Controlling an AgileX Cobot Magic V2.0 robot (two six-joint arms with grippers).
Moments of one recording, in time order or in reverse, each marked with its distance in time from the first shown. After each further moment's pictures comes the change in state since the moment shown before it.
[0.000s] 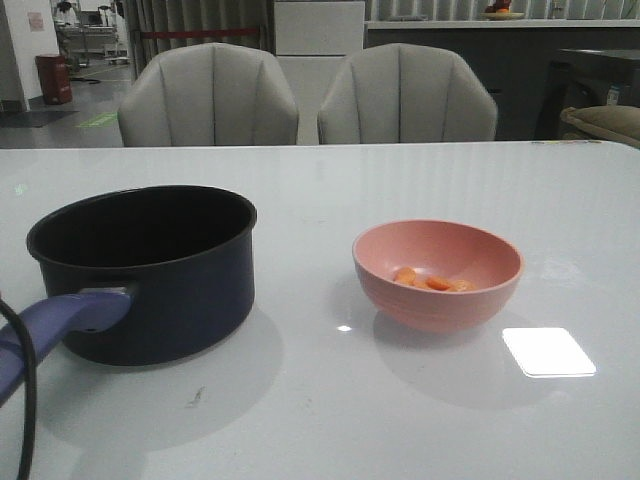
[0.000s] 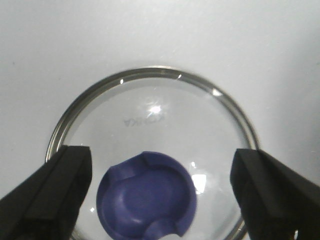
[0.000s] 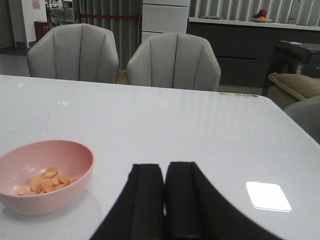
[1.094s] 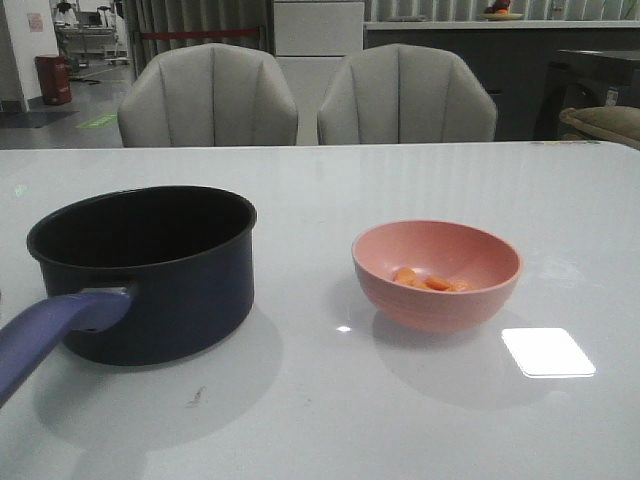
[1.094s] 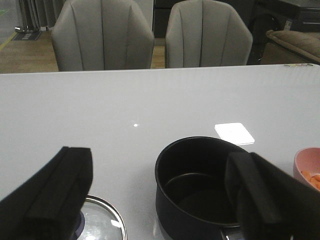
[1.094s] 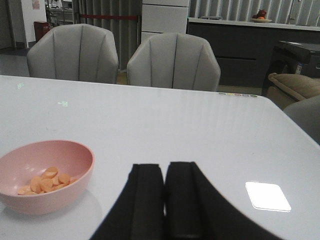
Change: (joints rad) left arm -0.262 -1.258 0.683 -0.089 -0.437 0.008; right arm 0.000 0.000 0.000 0.000 0.000 0.000
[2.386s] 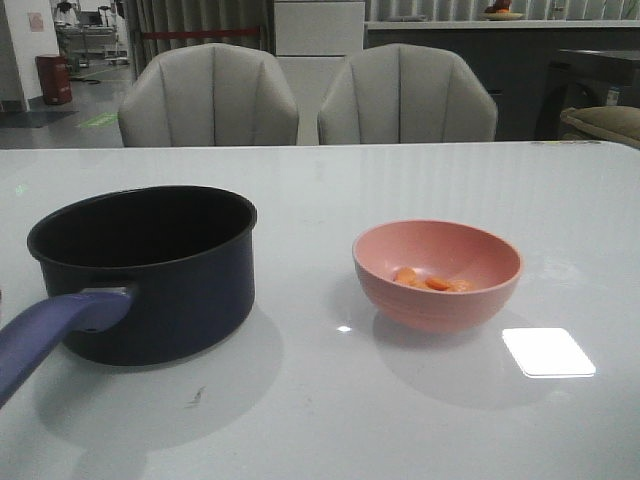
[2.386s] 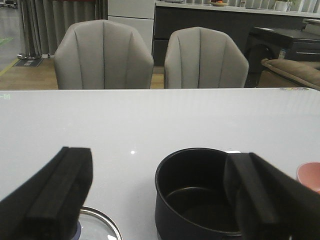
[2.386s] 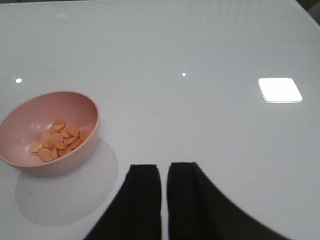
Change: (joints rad) left arm 0.000 -0.084 0.148 -0.016 -0.168 0.000; right arm 0.000 0.481 -0.324 0.088 0.244 0.030
